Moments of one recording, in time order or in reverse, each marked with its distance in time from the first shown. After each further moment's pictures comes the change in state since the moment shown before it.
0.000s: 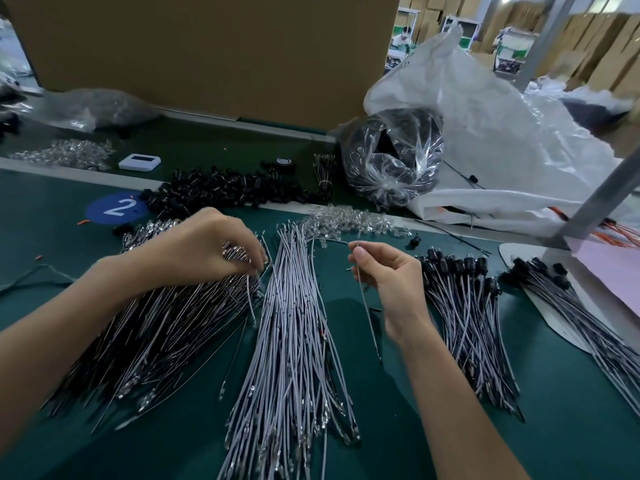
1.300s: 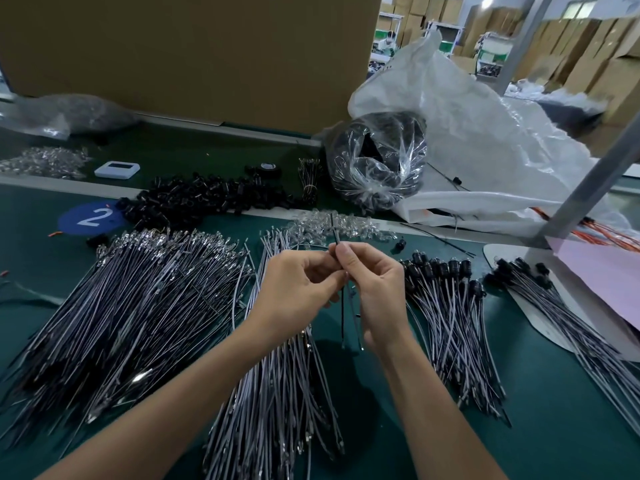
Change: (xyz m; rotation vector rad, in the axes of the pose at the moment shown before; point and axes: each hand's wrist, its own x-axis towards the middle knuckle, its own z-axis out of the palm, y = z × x) left_hand 0.050 0.089 0.100 -0.709 0.382 -0.278; right_hand -0.007 -0.003 0.006 0.238 -0.080 -0.135
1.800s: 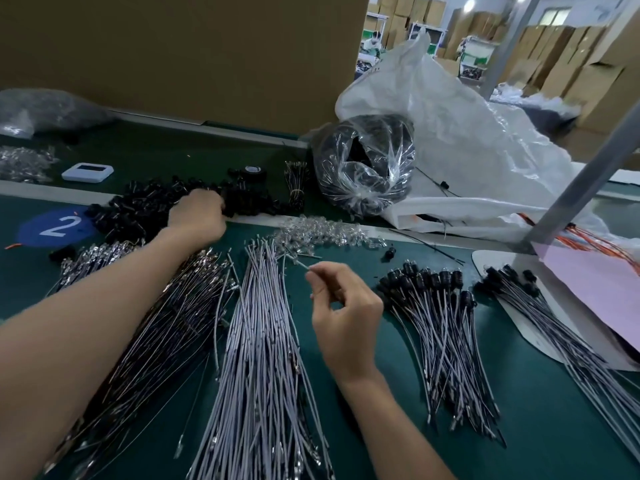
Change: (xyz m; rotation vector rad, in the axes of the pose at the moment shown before) left_hand 0.136 -0.067 -0.114 1.080 0.041 -0.310; right_hand 0.000 0.038 0.009 -0.767 0.166 -0.639
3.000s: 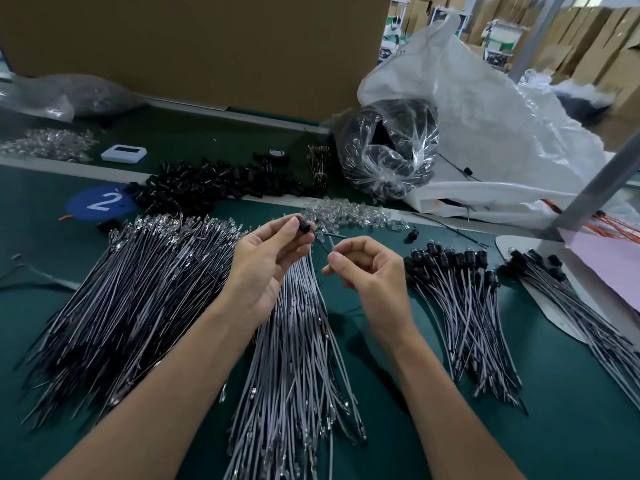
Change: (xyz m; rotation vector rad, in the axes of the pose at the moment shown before) left_hand -0.147 0.052 0.006 -1.959 -0.135 -0.234; right_hand 0.012 -0.018 -0.018 0.557 -0.317 0.536
